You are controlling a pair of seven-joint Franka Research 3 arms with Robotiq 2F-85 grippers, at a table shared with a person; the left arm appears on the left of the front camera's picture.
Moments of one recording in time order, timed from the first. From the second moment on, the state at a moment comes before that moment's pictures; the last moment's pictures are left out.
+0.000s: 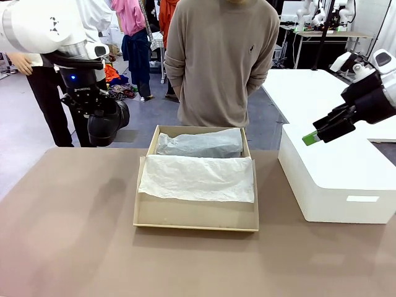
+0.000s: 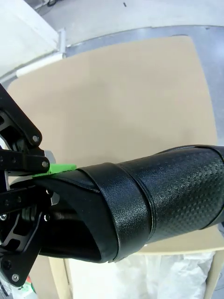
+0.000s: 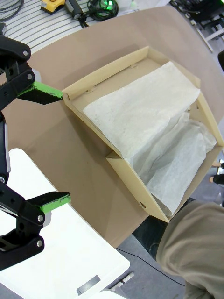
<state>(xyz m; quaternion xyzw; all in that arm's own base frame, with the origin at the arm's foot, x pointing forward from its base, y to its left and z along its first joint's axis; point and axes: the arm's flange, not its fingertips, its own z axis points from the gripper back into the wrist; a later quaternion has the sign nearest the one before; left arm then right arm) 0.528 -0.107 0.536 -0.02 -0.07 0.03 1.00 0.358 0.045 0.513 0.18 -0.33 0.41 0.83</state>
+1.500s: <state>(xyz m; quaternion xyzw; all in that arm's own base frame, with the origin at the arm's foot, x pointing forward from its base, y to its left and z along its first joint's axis) 0.534 -0.228 0.568 -0.05 -0.10 0.35 0.93 0.358 0.044 0.513 0.18 -0.33 0.41 0.83</state>
